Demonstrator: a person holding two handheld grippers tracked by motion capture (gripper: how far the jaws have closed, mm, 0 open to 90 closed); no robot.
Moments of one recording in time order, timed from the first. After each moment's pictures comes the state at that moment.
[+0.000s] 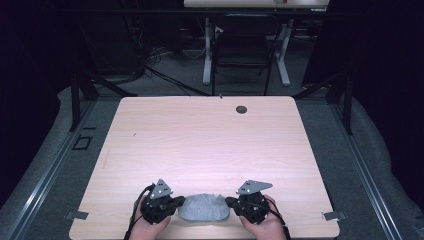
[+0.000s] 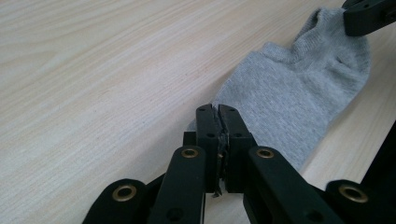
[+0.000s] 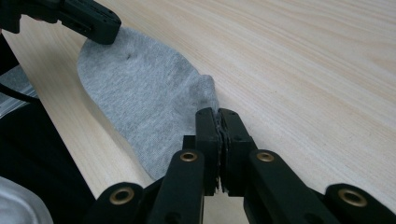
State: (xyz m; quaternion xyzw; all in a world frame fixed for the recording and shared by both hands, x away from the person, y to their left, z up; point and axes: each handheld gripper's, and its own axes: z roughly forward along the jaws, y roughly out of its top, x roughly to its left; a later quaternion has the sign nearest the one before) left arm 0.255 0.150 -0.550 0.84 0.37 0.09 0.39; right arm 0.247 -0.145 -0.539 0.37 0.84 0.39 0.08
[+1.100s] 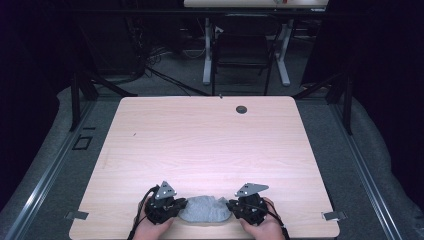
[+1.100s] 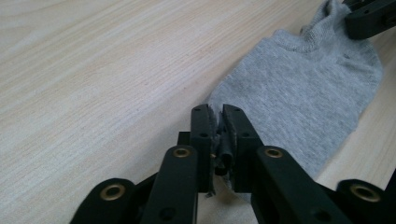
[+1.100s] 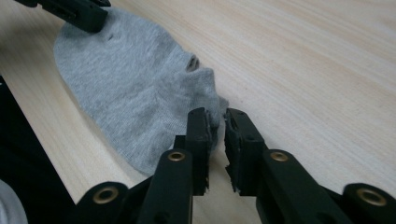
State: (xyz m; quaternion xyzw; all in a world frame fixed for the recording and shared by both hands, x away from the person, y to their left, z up) left arm 0.260 0.147 -0.565 0.84 0.38 0.09 0.38; right arm 0.250 -0.147 -0.558 0.39 0.85 0.36 0.08
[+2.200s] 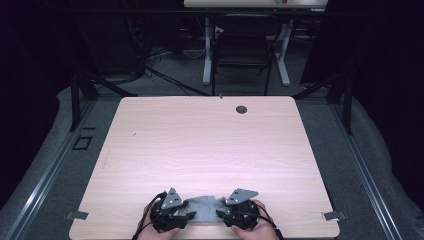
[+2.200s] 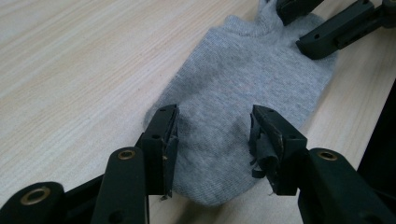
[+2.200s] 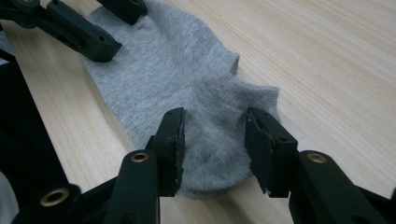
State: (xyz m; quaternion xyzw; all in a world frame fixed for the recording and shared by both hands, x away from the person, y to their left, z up) left arm 0.244 0.132 -0.573 0.87 0.32 0.08 0.38; right arm 0.244 -0.127 -0.573 0.33 0.86 0.37 0.09
